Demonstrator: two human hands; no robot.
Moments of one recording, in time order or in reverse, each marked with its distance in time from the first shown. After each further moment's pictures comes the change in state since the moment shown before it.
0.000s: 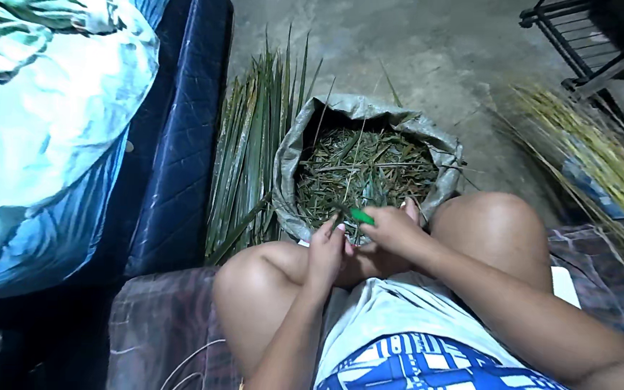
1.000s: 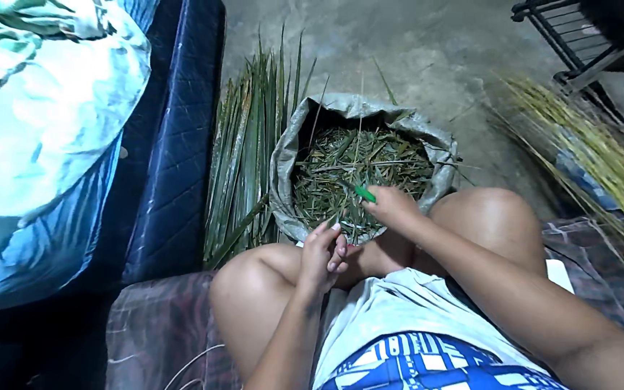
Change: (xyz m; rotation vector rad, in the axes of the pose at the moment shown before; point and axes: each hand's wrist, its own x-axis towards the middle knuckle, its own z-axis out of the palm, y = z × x) left_hand -0.001 0.006 -0.003 -0.535 -0.131 -0.174; right_hand 0.023 0.012 -0.016 -0.014 0.155 0.089
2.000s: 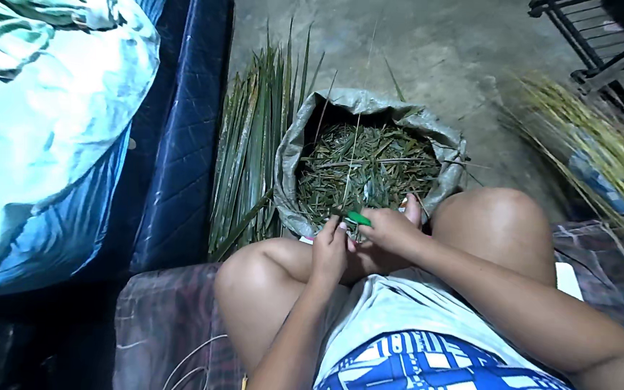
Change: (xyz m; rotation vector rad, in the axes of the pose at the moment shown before) left_hand 0.004 -0.015 -0.002 0.693 0.123 0.254; right_hand -0.025 -0.010 0.020 -0.049 -0.193 -0.116
